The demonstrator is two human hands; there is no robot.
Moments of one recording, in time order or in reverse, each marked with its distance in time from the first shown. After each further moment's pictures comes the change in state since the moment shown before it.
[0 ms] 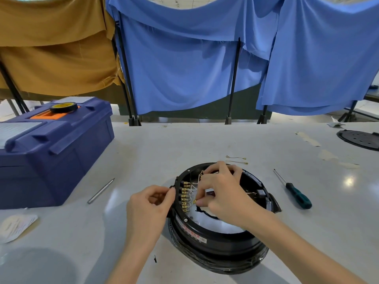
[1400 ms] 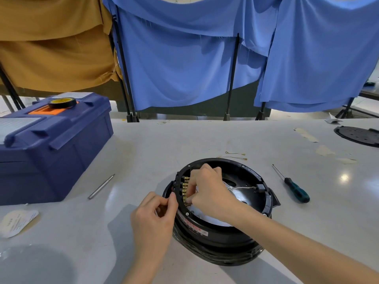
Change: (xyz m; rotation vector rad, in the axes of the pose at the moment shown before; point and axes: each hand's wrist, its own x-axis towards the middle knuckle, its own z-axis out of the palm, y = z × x) left_hand -0.025 -0.021 0.010 0.096 0.139 0.218; right_hand 0.016 -0.019 0.023 -0.011 -0.096 0.112
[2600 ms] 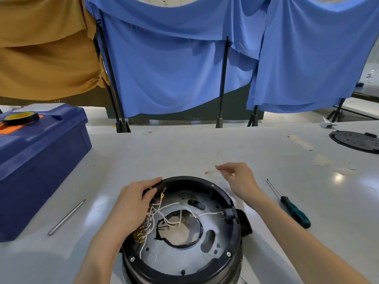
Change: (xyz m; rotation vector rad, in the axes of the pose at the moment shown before) left_hand 0.111 -0.021 0.041 0.323 -0.542 0.017; right_hand 0.064 0.156 -0.027 0.429 0.273 0.411
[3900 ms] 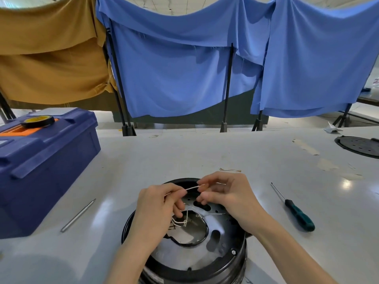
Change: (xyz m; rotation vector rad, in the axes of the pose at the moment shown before) left_hand -0.035 0.059 0.001 -0.340 0.089 0.019; right_hand -0.076 -0.054 0.002 0.598 -0.268 -0.238
